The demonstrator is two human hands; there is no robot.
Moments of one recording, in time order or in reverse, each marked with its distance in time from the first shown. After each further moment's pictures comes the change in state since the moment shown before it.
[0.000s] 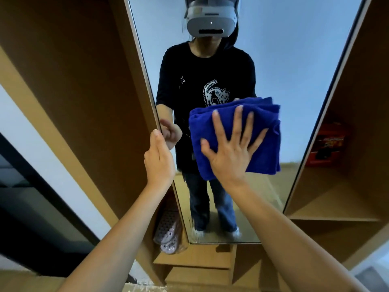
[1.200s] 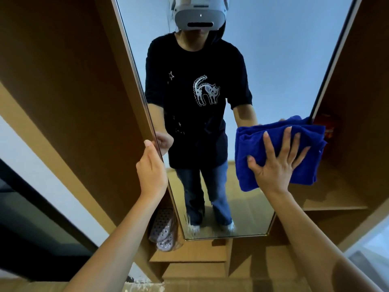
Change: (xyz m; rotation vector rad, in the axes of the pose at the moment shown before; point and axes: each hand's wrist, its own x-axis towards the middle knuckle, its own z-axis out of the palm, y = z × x) left_hand -0.014 -0.022 -0.001 -0.046 0.023 -0.014; right_hand -0.047 0.123 -0.007 -0.052 -0.030 0.075
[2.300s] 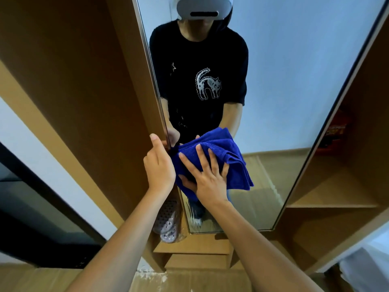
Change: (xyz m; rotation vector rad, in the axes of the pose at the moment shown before) left_hand 0.006 -0.011 -0.004 0.035 0.021 -0.092; right_hand -0.066 -0.155 0.029 0.083 -0.265 -0.270
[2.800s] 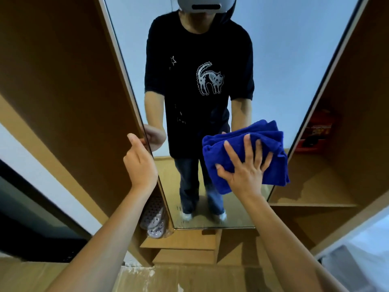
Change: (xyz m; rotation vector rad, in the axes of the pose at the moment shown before) left_hand -0.007 -0.009 0.018 0.016 0.135 0.040; right_hand -0.011 0.129 -0.028 -0.057 0.159 0.115
